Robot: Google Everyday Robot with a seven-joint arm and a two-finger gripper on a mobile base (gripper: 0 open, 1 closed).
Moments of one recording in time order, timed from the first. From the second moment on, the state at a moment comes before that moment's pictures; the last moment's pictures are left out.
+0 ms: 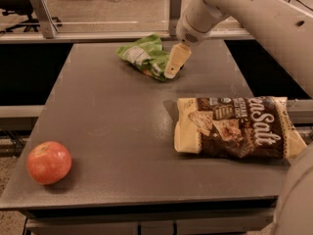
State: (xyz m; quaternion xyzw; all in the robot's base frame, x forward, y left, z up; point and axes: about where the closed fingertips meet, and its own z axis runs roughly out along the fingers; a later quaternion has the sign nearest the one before) arm 0.717 -0.072 0.895 -0.59 0.75 -0.03 0.30
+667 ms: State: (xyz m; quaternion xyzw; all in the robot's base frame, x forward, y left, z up) arm 0.724 -0.048 0.841 -0.60 0.75 0.02 0.28
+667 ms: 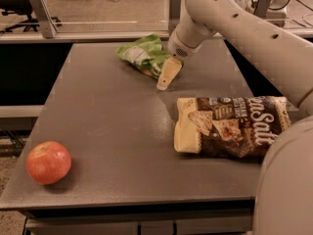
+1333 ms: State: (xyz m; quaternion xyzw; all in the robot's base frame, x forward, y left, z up) arm 0.722 -0.033 0.832 -0.62 0.73 0.04 0.27
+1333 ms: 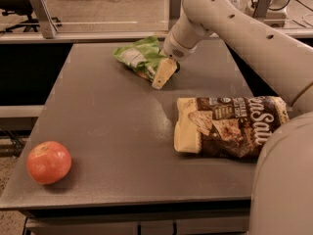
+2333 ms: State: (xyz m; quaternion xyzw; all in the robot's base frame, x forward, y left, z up) arm 0.714 -0.014 0.866 -0.65 0.69 0.06 0.31
